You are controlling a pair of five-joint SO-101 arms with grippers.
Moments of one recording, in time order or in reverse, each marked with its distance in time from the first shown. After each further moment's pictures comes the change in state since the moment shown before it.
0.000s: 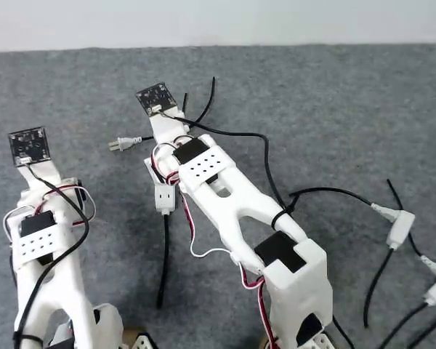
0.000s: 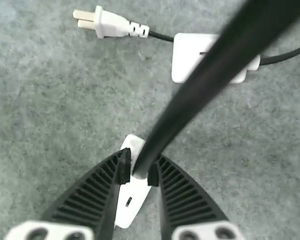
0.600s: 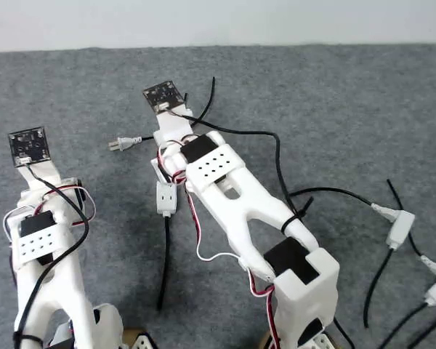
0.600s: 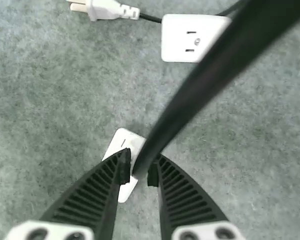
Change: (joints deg) left arm 0.0 0.0 0.0 0.0 0.0; right arm 0.5 -5.8 3.0 5.2 0.1
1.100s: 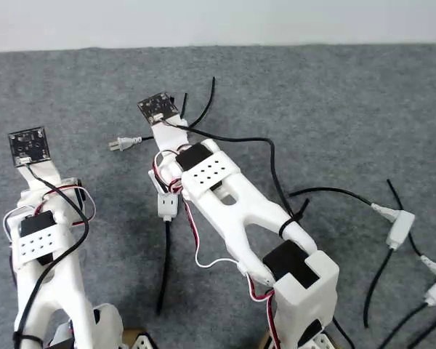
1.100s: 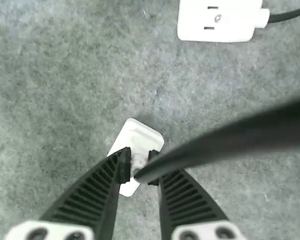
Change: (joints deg) left arm 0.0 0.0 0.0 0.0 0.0; right arm -1.3 -0.6 3.5 -0.3 0.0
